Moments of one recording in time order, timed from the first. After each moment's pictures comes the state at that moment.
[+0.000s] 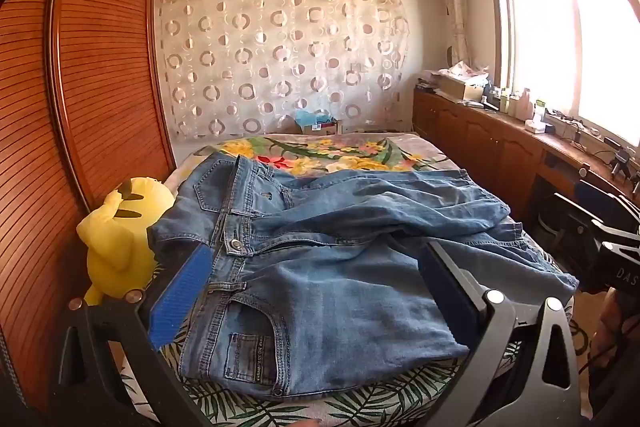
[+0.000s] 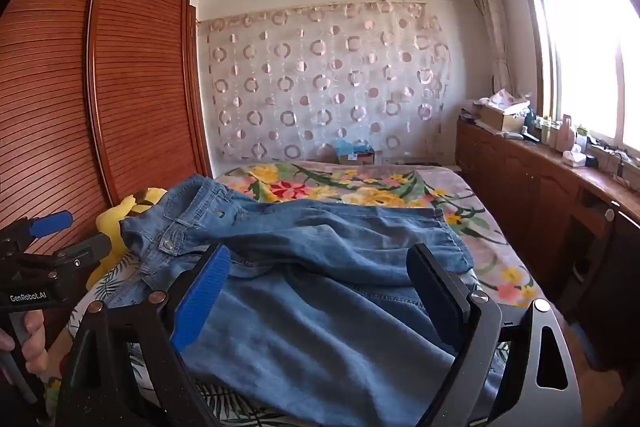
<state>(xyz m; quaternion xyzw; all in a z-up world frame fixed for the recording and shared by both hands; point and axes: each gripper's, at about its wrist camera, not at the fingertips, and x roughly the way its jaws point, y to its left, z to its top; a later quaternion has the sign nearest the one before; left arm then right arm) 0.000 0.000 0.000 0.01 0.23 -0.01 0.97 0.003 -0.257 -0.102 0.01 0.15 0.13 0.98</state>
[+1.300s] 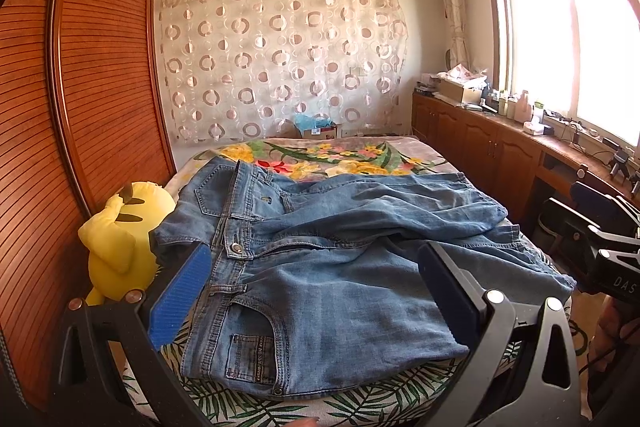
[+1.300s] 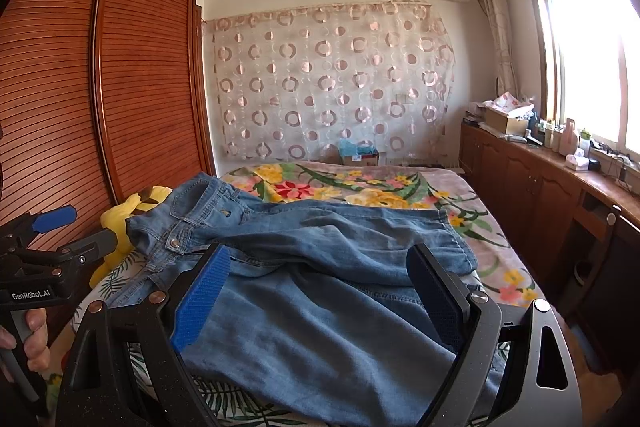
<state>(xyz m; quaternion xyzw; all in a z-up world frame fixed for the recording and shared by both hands) 0.001 -0.004 0.001 0.01 0.22 -0.01 0.97 -0.001 -0.254 -0.100 0.00 0.15 0.13 0.98</state>
